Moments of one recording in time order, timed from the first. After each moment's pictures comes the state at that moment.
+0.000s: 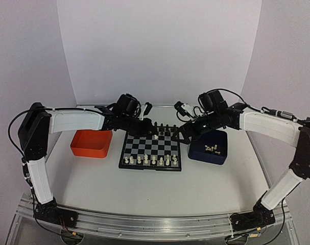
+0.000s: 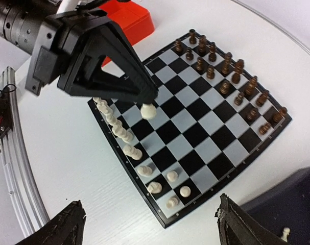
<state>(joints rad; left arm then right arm) -0.78 1.88 1.41 -0.19 0.31 -0.52 0.64 1.58 1.26 -0.48 -0.38 -0.07</state>
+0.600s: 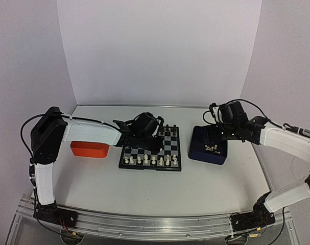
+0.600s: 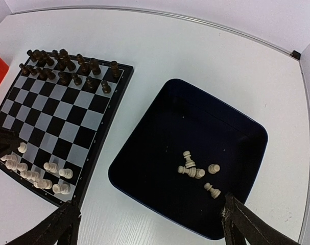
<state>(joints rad) -0.96 1.99 1.41 -0.18 -0.09 -0.45 0.59 1.31 0.98 -0.45 0.21 0.22</state>
